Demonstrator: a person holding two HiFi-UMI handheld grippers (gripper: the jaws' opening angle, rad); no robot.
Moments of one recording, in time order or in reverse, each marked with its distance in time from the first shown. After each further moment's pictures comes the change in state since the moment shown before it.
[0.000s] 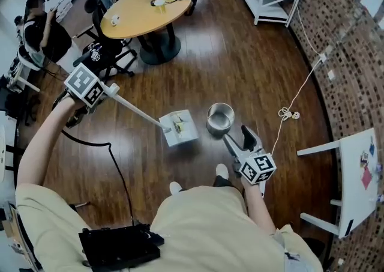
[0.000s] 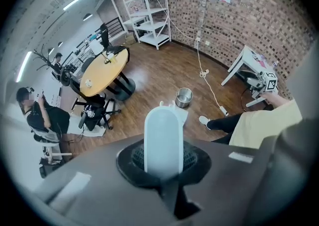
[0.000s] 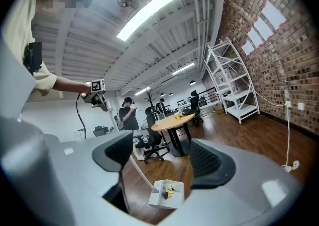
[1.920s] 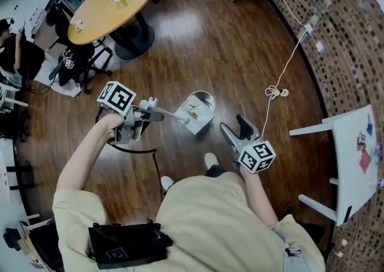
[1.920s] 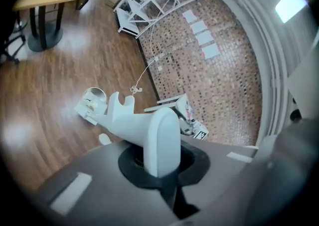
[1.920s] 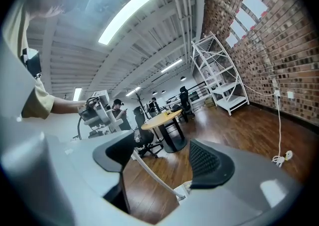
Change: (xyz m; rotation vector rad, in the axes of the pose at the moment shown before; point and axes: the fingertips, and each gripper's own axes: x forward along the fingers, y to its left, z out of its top) left arm 0.110 -0.299 0.208 -0.377 -0.096 -1.089; right arm -0.034 -0.157 -0.002 0.115 0.024 -0.062
